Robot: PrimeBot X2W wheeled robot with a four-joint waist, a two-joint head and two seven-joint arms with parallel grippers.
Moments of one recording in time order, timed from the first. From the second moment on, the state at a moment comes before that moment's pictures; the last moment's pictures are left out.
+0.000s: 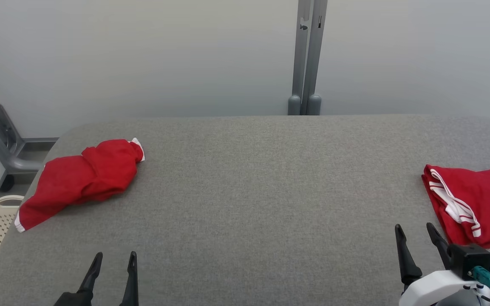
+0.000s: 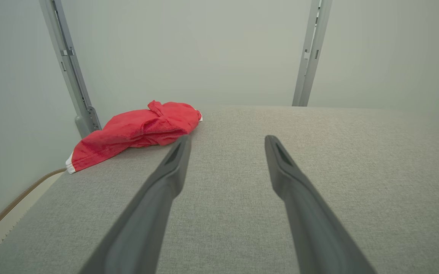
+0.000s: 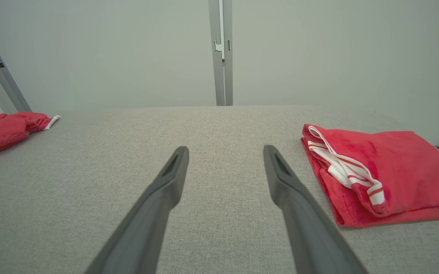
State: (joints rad) left arm 0.15 0.27 -0.26 0.13 -0.37 0.09 -0.26; right arm 0.08 -0.05 -0.08 0.18 0.10 0.13 -0.14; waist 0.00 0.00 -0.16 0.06
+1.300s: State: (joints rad) left arm 0.18 0.33 -0.21 0.03 -0.37 0.16 -0.23; right arm 0.01 -0.05 0.07 0.24 0.17 0.13 -0.17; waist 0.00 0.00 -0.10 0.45
